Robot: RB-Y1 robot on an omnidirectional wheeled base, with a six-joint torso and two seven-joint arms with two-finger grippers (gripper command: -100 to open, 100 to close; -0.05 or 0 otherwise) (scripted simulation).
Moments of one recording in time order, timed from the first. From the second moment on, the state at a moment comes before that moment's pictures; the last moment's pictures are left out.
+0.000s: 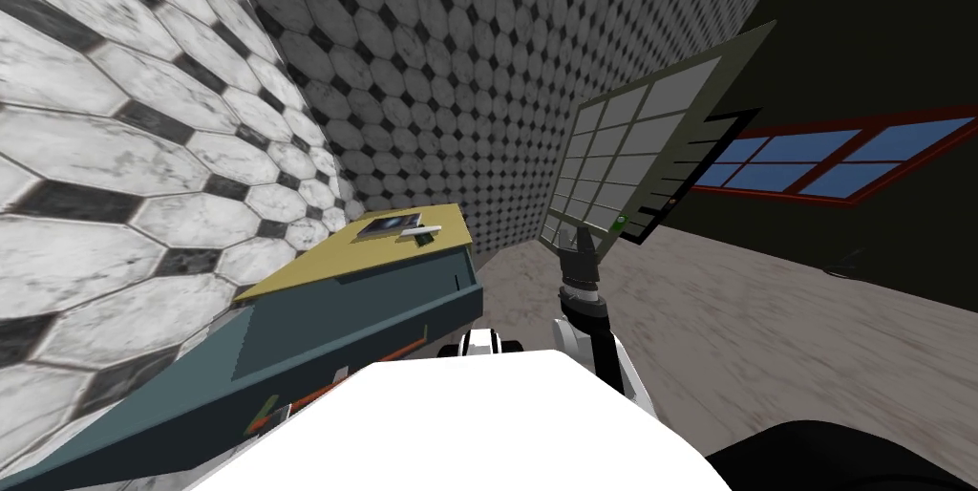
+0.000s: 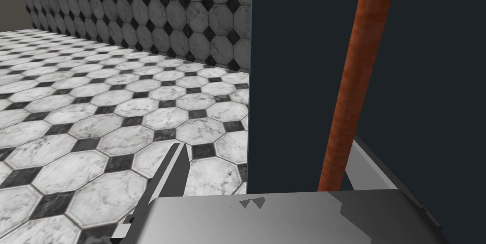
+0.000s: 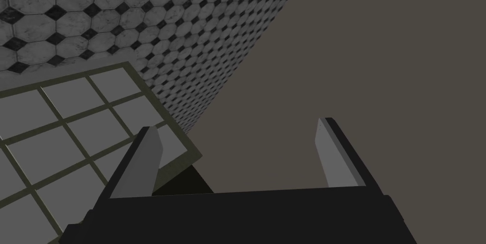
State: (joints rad) left arm 0.93 0.00 0.04 -1.49 0.13 -1.47 0.17; right arm 0.49 0.01 -0.02 -2.32 0.08 -0.64 0.07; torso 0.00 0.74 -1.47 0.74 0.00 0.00
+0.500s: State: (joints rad) left arm 1.00 0.01 0.03 -1.54 0.13 -1.47 0.19; right arm 0.49 0.01 -0.02 -2.32 0.08 -0.64 0.07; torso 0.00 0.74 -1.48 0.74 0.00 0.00
